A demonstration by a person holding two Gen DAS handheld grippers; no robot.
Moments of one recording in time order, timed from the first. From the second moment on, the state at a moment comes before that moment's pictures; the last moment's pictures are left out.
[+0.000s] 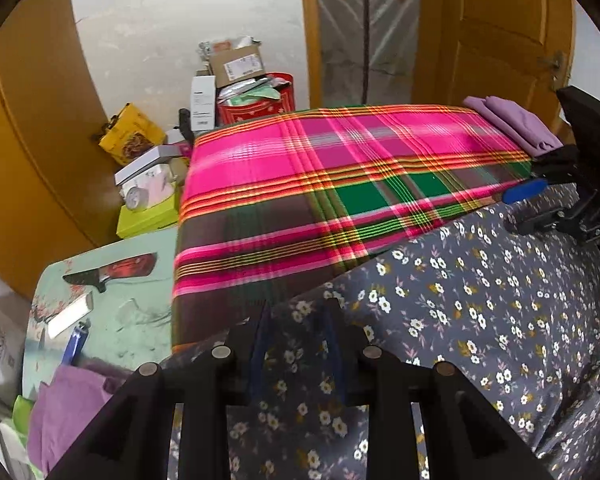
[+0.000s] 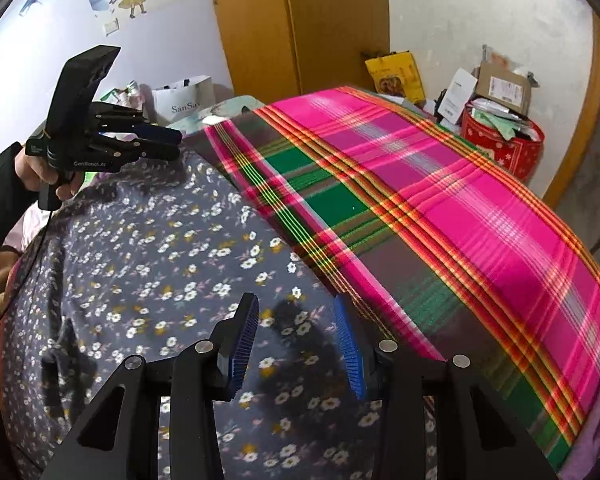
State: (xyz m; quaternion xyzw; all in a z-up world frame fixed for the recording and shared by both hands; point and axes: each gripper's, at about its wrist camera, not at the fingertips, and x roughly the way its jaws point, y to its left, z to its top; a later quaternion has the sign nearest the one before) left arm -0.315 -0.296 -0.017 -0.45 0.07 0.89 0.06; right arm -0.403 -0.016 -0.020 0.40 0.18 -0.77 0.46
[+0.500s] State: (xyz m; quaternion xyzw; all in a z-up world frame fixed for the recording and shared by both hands) left arm -0.329 -0.291 -0.030 -0.44 0.10 0.89 0.08; right arm -0.412 -0.021 -0.025 0.40 0.18 -0.76 0.48
